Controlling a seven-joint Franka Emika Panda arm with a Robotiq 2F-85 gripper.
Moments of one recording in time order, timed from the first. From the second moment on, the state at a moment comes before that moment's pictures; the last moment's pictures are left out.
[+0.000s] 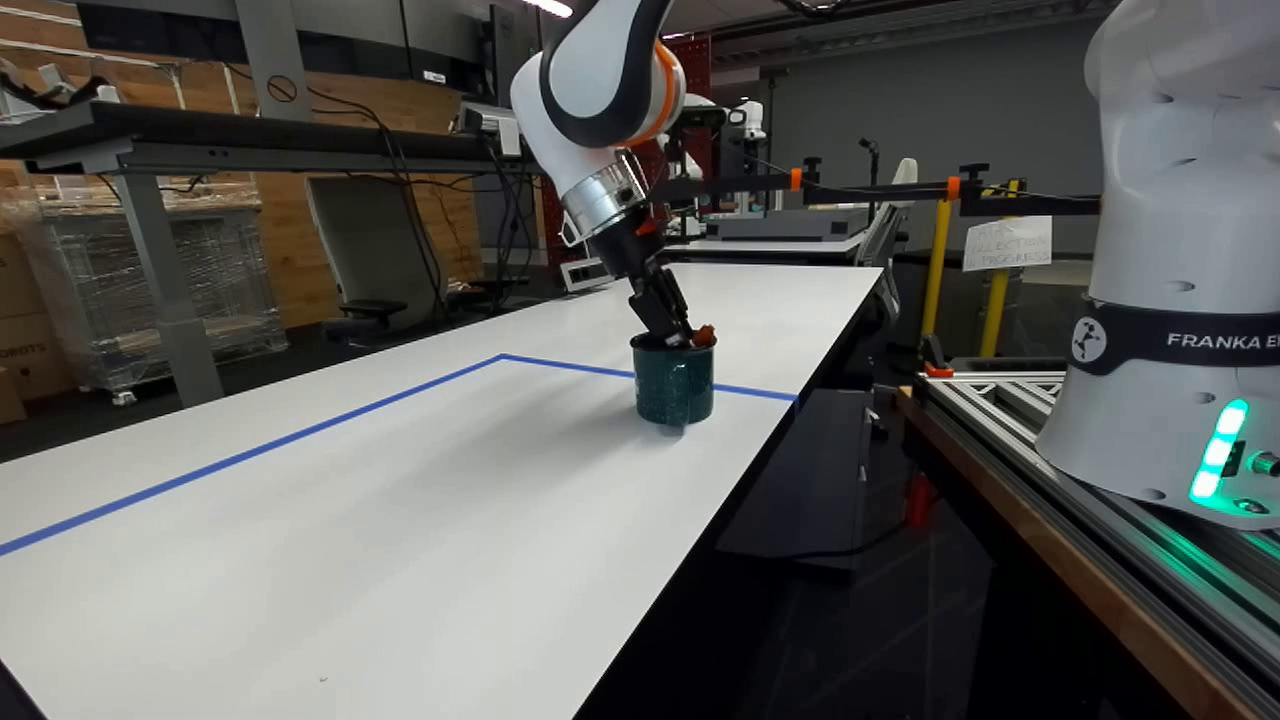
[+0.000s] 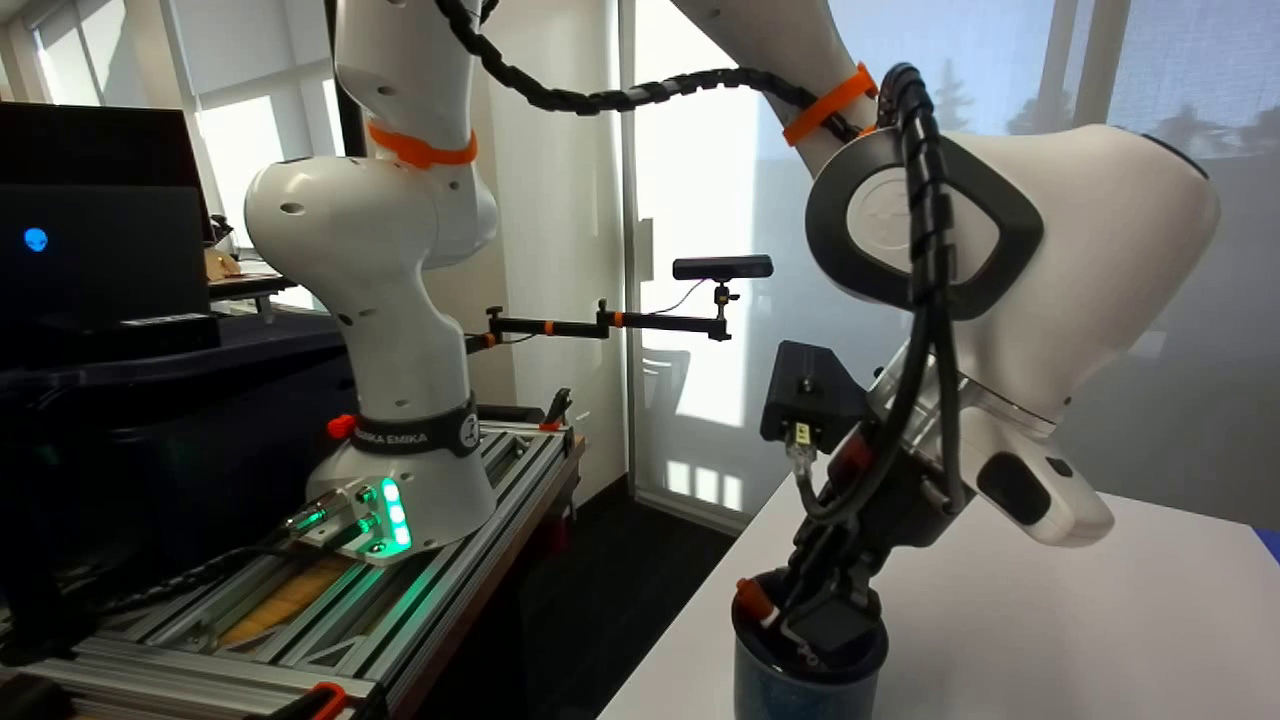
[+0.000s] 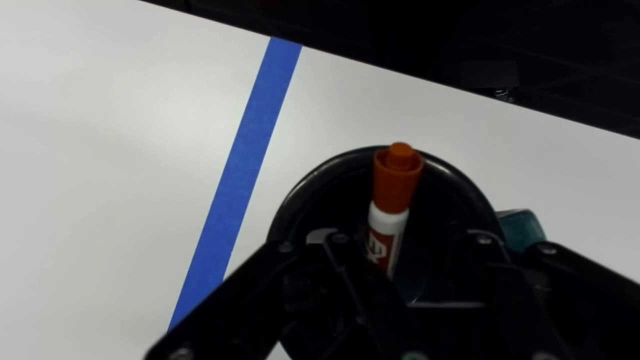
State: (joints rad) arm -0.17 0.29 -0.17 -2.25 -0.12 2.09 -0.16
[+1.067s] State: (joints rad) arm -0.18 0.10 -0.17 -2.22 -0.10 1.82 -0.16
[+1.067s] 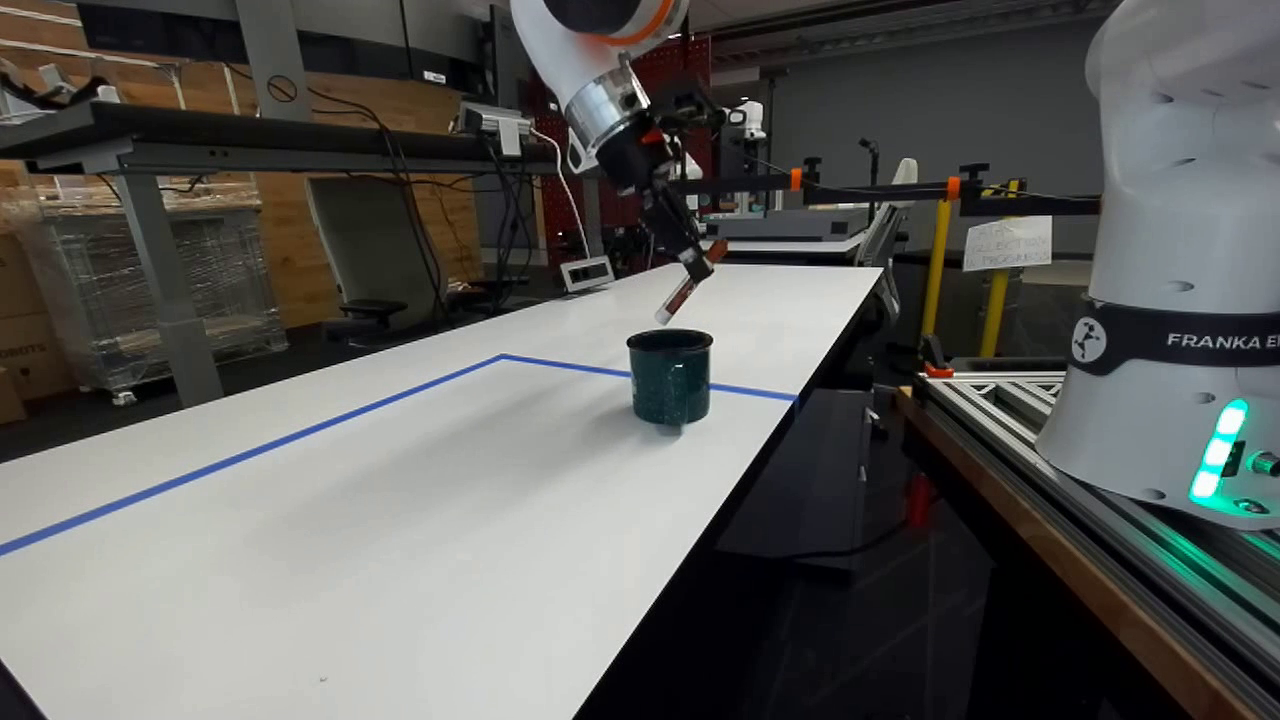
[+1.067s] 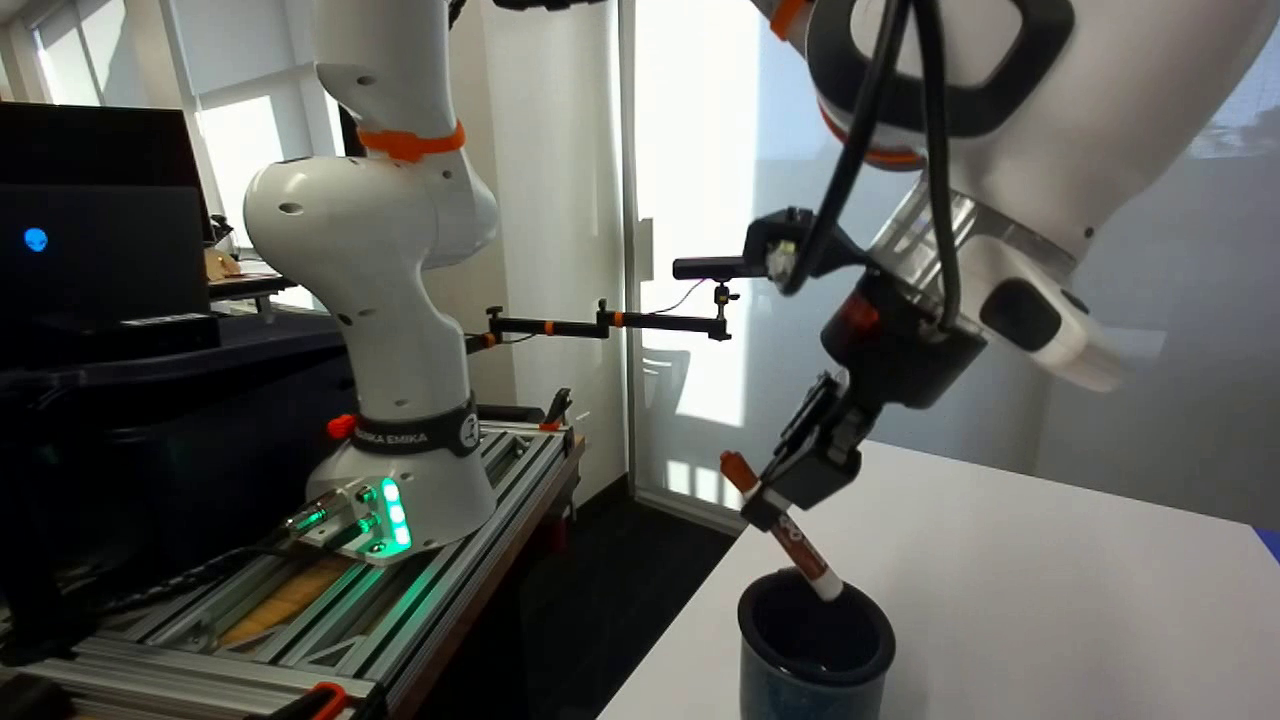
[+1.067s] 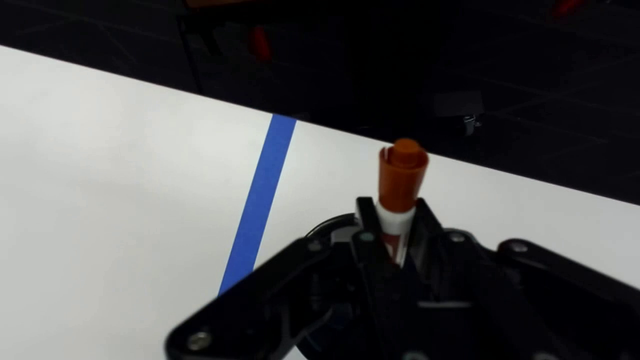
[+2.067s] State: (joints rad) arm -0.16 0.14 -0.15 -2.17 -0.05 2.31 -0.02
